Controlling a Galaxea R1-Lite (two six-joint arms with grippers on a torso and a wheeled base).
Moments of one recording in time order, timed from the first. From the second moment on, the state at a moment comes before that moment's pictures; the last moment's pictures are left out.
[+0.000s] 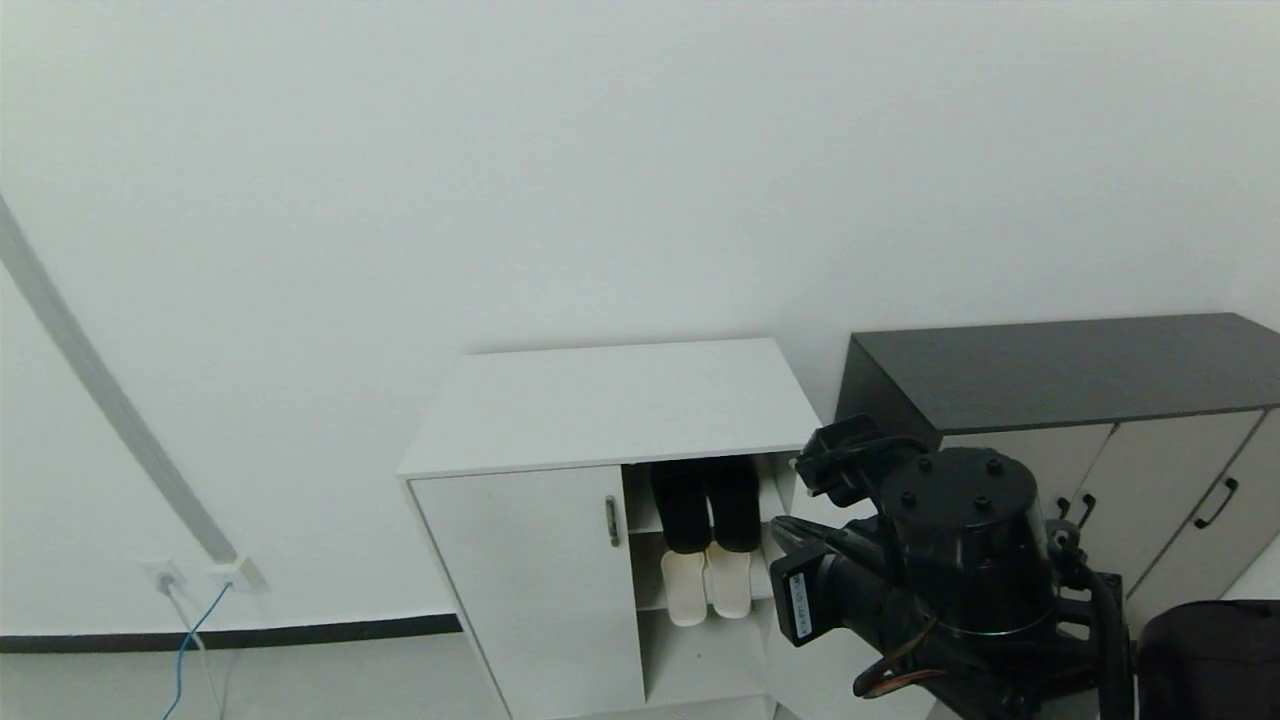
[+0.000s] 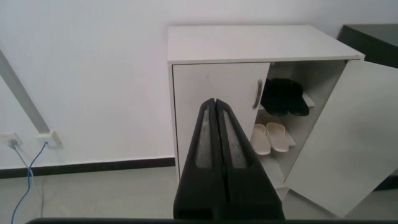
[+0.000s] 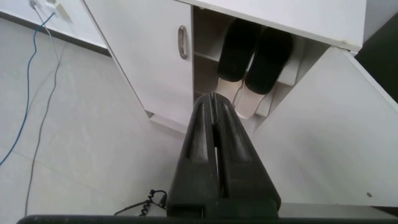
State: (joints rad) left arm 0.00 0.00 0.00 0.00 0.00 -0.02; right arm 0.93 1.73 -0.73 -0.63 -0.46 0.18
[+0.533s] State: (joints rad) left arm 0.00 0.00 0.00 0.00 0.00 -0.02; right arm 0.91 1.73 -0.73 -0.65 -0.47 0.17
